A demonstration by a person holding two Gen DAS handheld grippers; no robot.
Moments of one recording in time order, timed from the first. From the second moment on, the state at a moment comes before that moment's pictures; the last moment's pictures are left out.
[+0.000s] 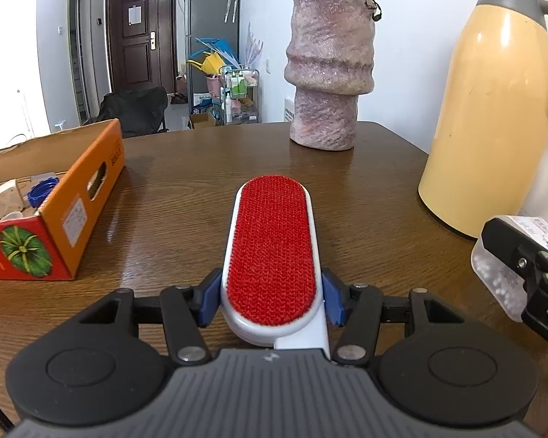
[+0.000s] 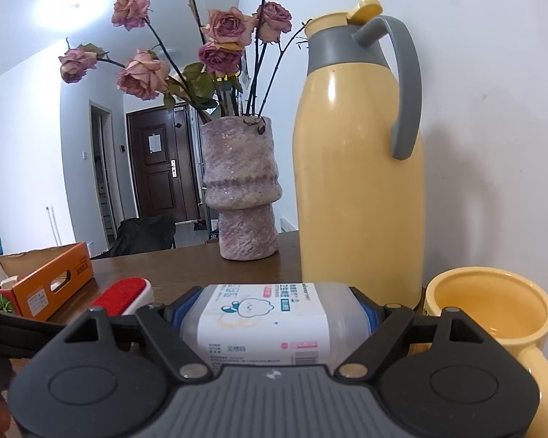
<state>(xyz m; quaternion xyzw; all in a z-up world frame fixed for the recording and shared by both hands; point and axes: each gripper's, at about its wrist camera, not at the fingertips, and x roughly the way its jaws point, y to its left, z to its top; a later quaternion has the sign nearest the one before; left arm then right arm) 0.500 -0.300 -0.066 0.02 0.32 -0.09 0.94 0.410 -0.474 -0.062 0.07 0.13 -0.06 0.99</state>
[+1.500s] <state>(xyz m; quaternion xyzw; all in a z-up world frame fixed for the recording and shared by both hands) 0.387 -0.037 -0.021 -0.05 0.25 0.01 0.97 0.353 -0.232 -0.051 0.09 0.11 0.02 0.99</state>
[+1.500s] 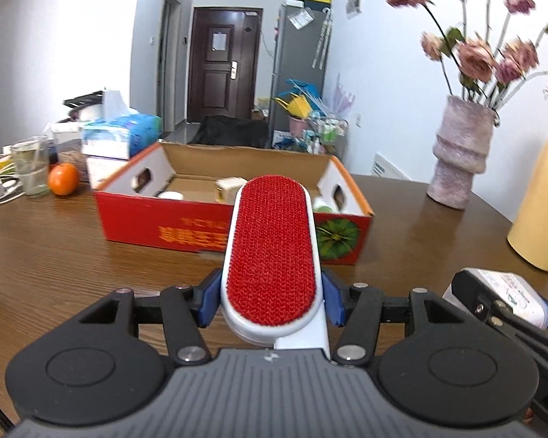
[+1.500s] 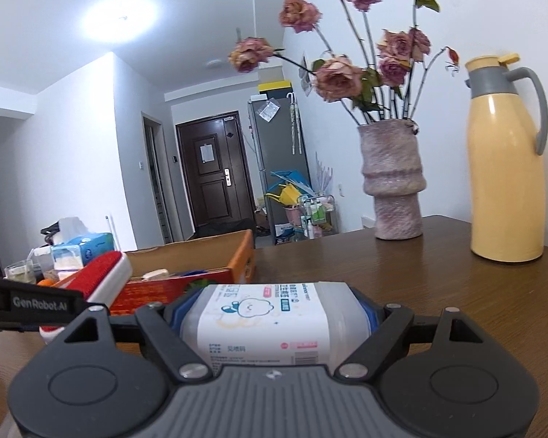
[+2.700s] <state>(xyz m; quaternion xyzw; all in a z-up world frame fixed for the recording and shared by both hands) 0.446 0.038 0.006 -0.06 0.22 0.05 0.97 0.423 -0.128 -0.041 0.08 0.07 0.05 0.99</state>
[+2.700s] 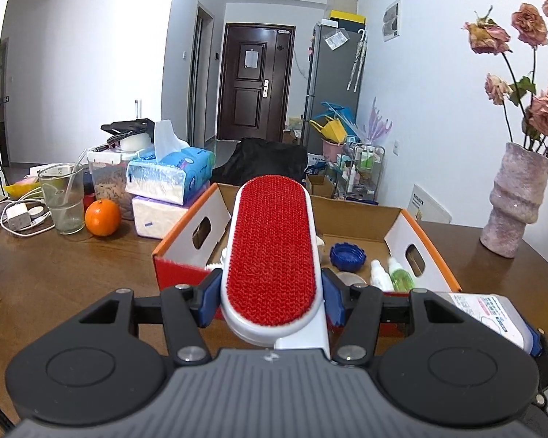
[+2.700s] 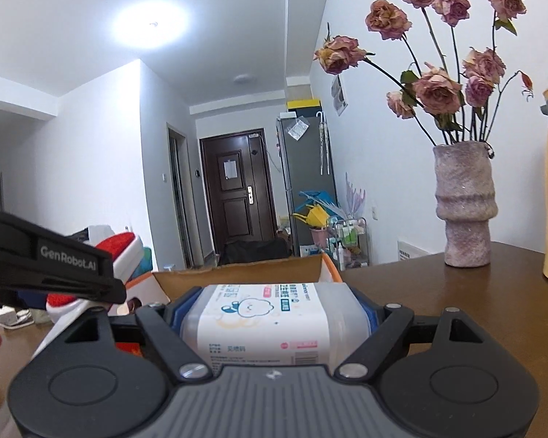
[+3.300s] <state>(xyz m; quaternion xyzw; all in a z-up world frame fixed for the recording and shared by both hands) 0.535 0.051 0.018 -0.06 0.21 0.07 0.97 0.509 -0.124 -0.029 0.08 0.06 0.06 0.99</state>
